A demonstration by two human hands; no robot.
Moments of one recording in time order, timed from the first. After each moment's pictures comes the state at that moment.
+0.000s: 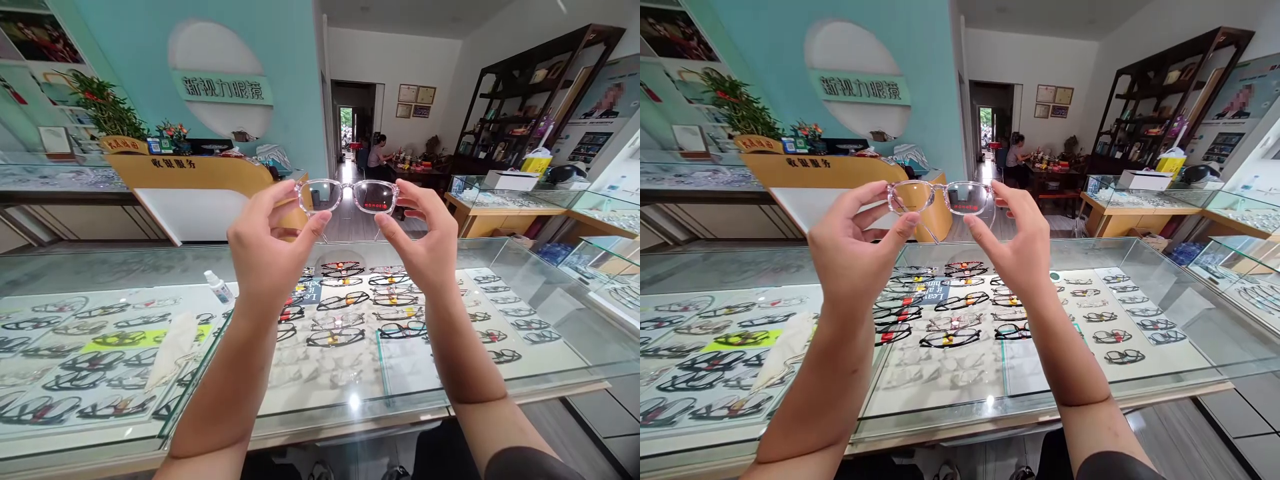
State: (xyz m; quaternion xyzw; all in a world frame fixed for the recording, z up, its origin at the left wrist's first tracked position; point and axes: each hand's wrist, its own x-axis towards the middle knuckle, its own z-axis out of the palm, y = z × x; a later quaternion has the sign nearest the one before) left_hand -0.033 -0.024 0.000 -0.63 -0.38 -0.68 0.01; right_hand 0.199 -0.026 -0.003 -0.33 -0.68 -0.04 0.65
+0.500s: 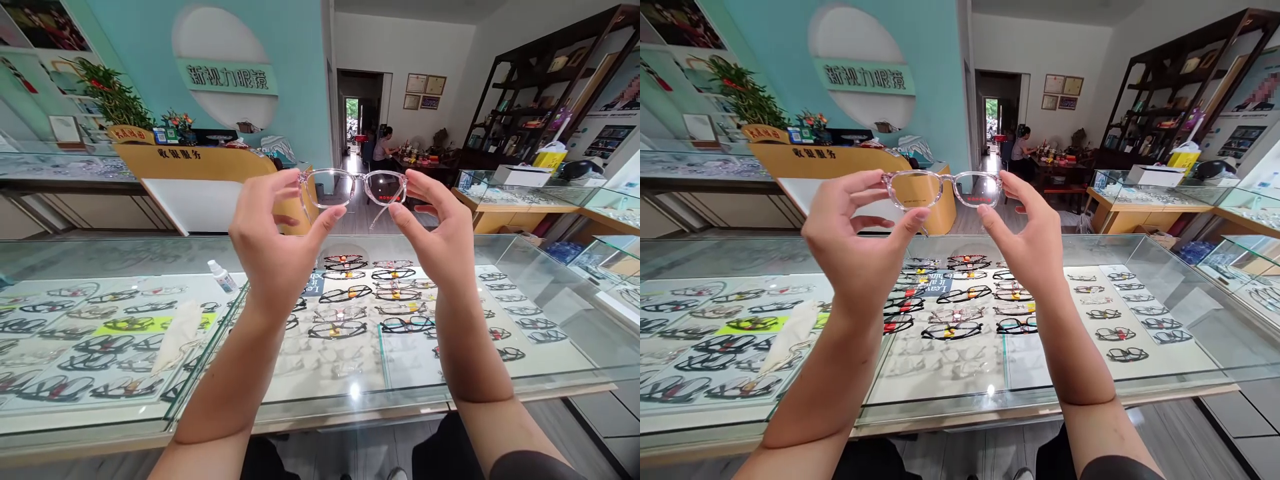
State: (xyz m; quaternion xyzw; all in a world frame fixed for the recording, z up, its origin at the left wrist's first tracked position) left_hand -0.026 -0.024 -0.007 -0.63 -0.34 -0.69 0.10; right_hand 0.211 -0.028 -0.003 -0.37 -0.70 0.02 0.61
